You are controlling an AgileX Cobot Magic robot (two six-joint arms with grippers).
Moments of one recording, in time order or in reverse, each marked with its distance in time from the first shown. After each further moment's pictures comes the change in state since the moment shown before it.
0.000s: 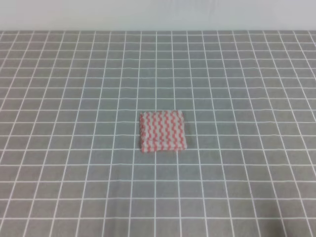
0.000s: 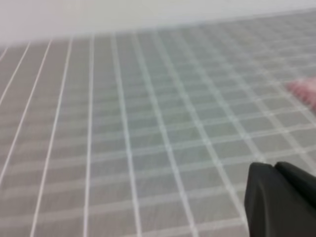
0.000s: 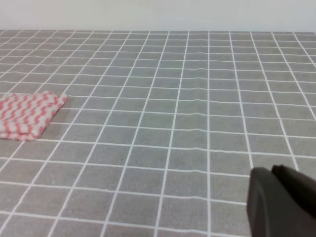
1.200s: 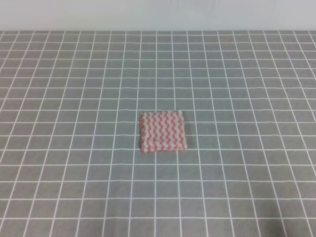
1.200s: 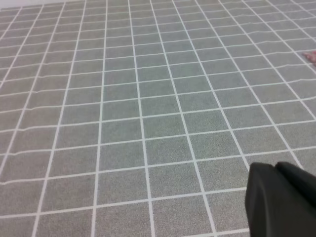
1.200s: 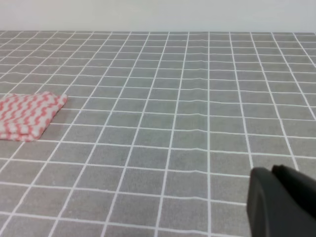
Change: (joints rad) left arm 0.027 -0.114 0.031 0.329 0.140 -0.349; right arm 0.000 0.002 0.000 0.001 -0.005 0.001
